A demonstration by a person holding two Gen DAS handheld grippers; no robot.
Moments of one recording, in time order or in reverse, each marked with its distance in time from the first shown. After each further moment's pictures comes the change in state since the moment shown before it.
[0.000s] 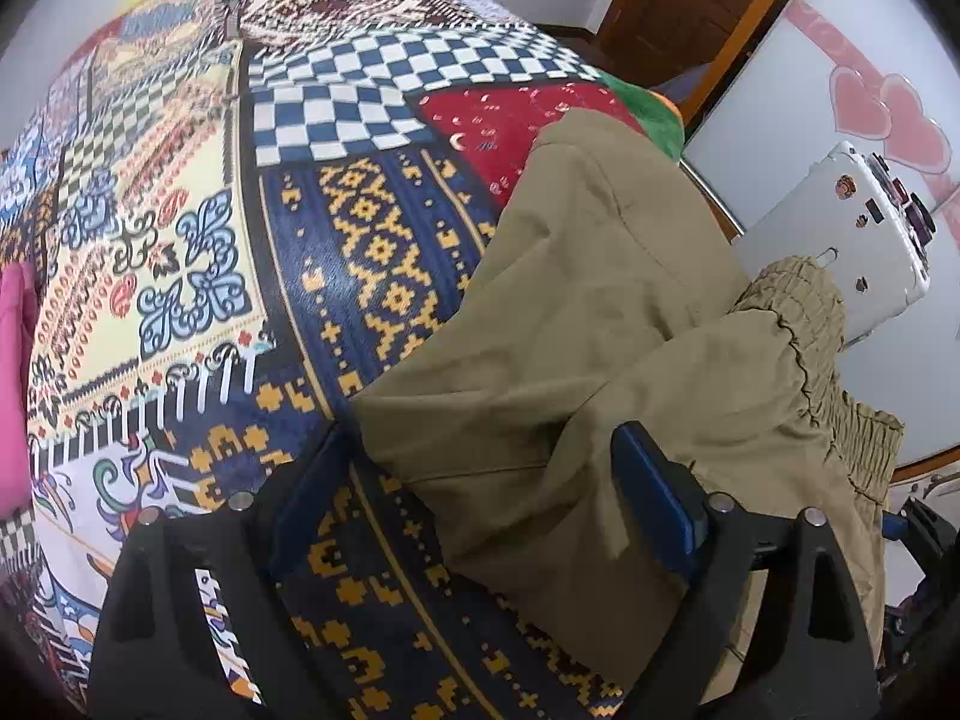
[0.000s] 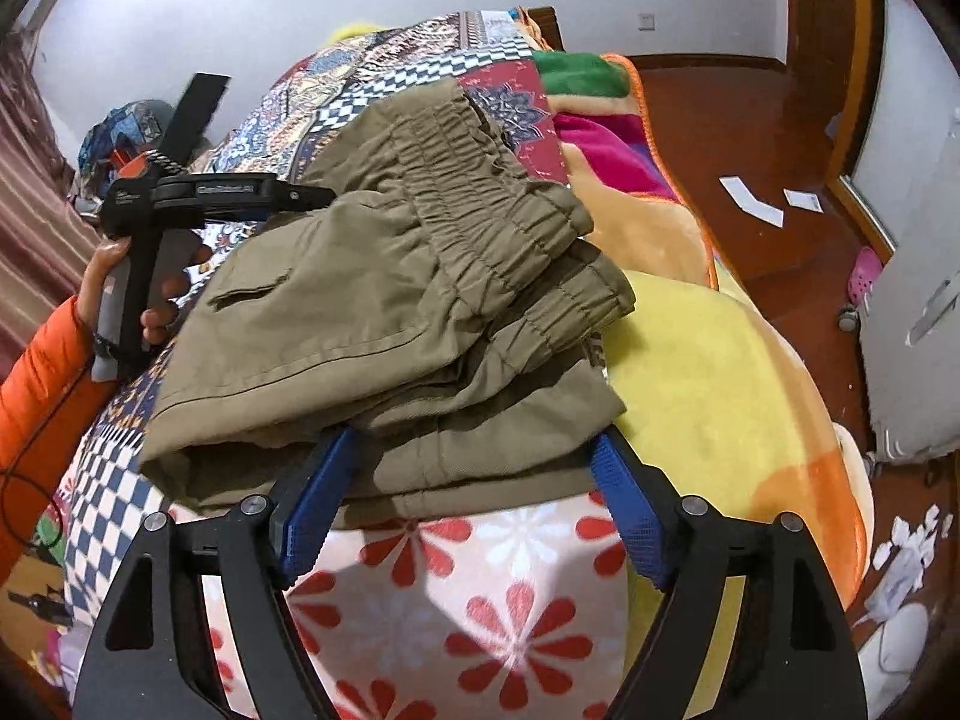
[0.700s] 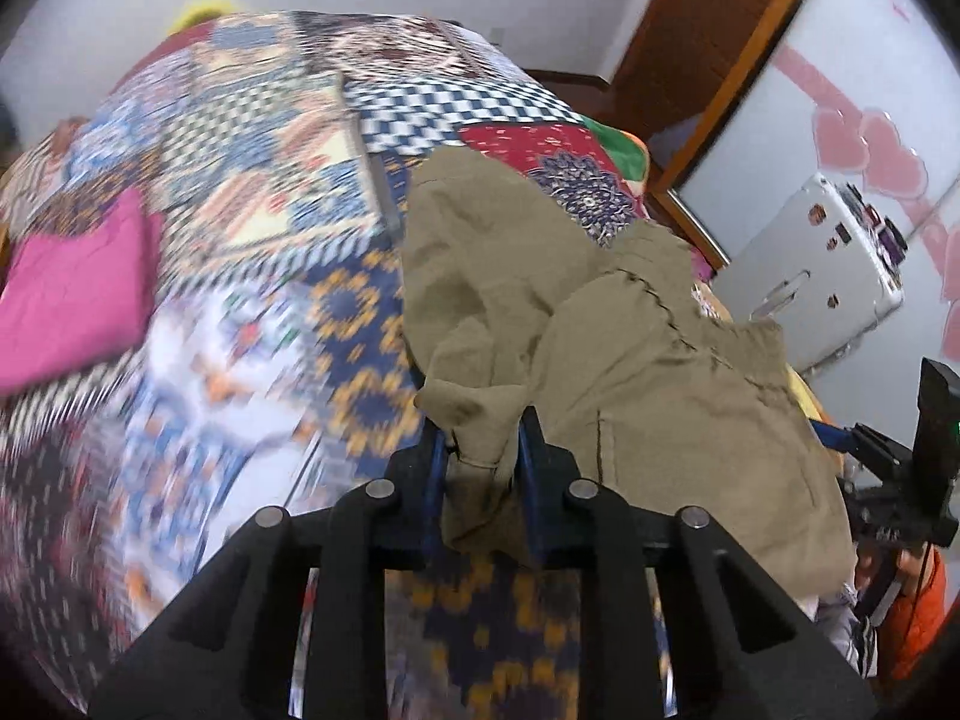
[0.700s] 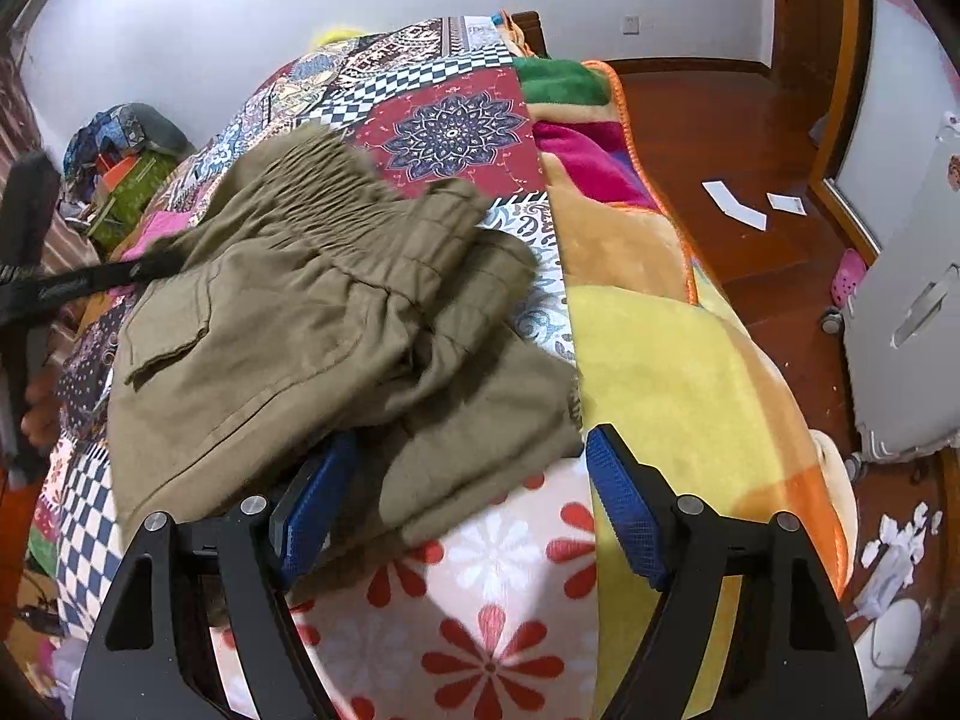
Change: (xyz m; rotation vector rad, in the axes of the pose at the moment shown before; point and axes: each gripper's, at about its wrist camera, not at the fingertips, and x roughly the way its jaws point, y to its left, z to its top) left arm -0.116 -0.002 -0.093 -0.090 -0.120 0.027; right arm -0.013 0.002 0.000 -0.007 -0.033 -0.044
